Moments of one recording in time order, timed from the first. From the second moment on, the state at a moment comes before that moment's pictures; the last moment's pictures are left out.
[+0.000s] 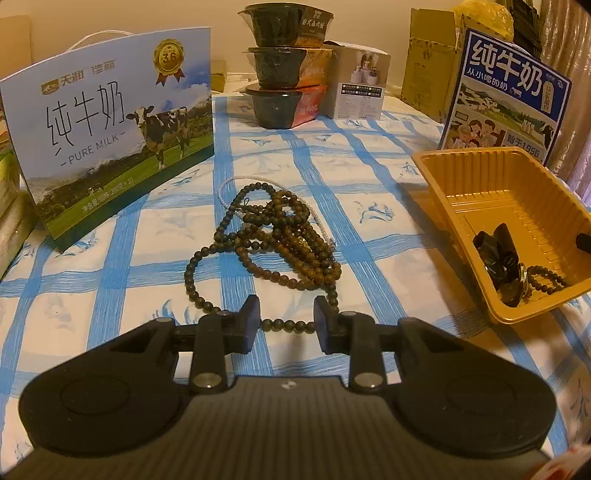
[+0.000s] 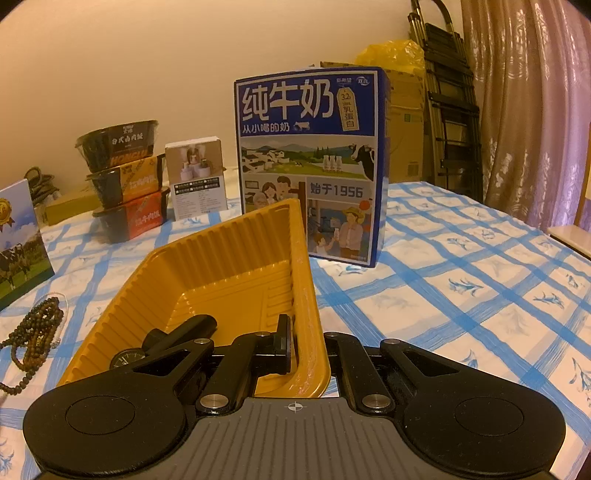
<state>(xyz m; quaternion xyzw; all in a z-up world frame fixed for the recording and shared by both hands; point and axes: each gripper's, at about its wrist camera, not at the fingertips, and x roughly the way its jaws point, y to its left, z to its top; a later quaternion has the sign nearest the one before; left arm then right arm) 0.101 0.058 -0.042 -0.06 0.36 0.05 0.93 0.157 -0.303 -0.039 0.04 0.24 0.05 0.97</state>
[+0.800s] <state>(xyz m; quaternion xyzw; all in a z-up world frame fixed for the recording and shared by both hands) 0.137 0.054 -0.054 0.01 0.36 0.03 0.93 0.158 -0.305 -0.041 0.04 0.24 0.04 0.97</state>
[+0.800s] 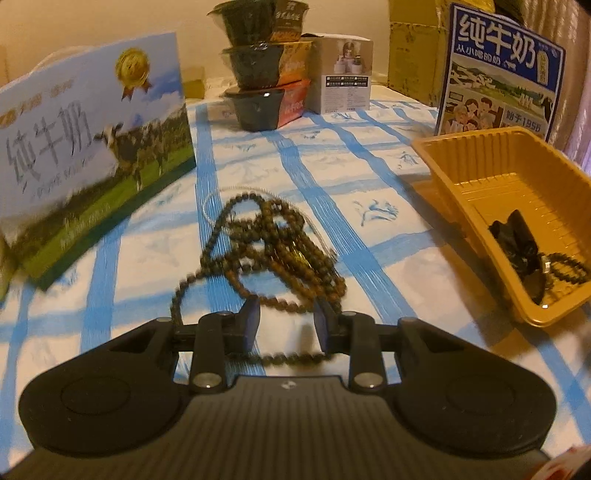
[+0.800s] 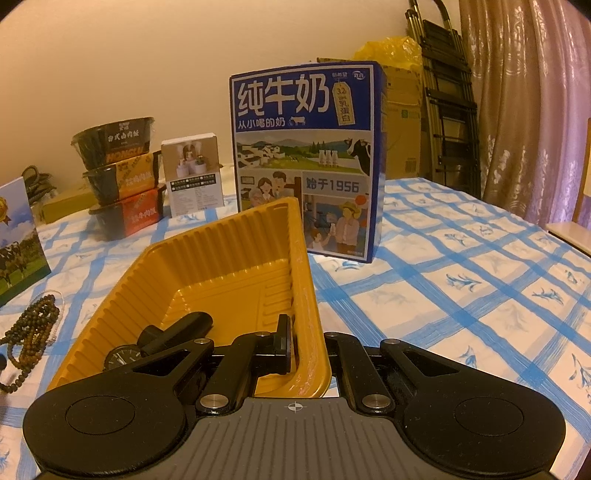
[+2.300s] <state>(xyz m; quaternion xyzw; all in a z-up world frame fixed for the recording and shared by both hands) 0.204 0.072 -0.076 0.23 0.33 -0.03 0.91 0.163 -0.311 -0.051 0.04 0.25 0.04 0.97</state>
